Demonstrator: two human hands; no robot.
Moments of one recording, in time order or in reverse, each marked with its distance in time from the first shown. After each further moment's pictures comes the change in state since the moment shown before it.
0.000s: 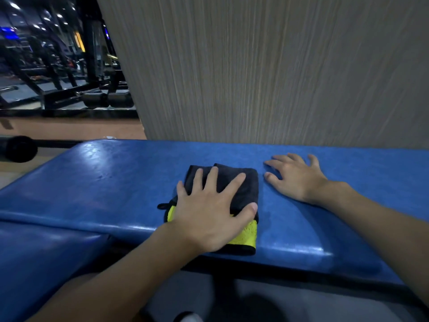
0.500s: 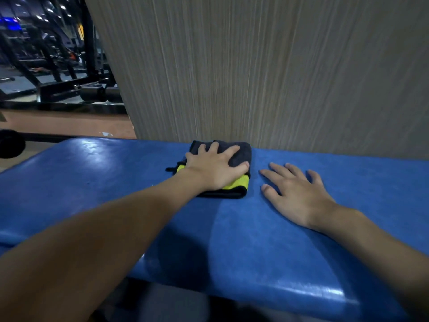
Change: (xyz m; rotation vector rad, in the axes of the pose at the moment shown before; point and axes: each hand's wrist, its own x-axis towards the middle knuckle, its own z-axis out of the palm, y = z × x) left_hand 0.163 -0.021 -0.001 -0.030 -0.007 -0.065; right_hand 0.010 -0.004 0.015 0.065 -0.032 -0.029
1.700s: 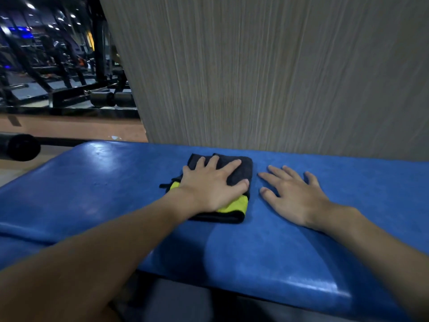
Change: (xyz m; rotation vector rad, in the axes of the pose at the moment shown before) left_hand -0.051 -0.020 0.001 0.032 -0.018 0.026; right_hand 0.000 -0.022 -0.003 0.005 -0.033 -0.024
